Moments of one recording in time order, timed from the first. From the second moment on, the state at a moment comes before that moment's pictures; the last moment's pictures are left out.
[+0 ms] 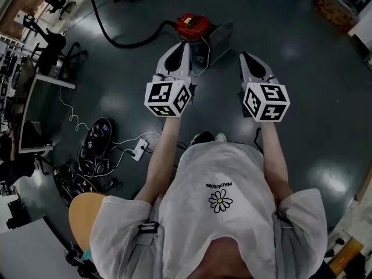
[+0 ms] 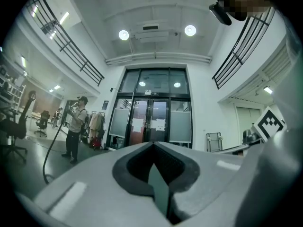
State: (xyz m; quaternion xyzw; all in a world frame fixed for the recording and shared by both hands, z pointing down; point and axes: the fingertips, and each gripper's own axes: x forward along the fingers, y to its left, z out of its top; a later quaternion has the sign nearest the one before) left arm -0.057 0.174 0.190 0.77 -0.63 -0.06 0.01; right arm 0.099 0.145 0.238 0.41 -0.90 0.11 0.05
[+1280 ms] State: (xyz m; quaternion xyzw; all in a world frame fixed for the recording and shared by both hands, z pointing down) left arm -0.166 -0.100 0.295 0.79 -0.61 -0.01 0.09; right arm -0.004 -0.123 0.324 0.40 -0.87 0.27 0.09
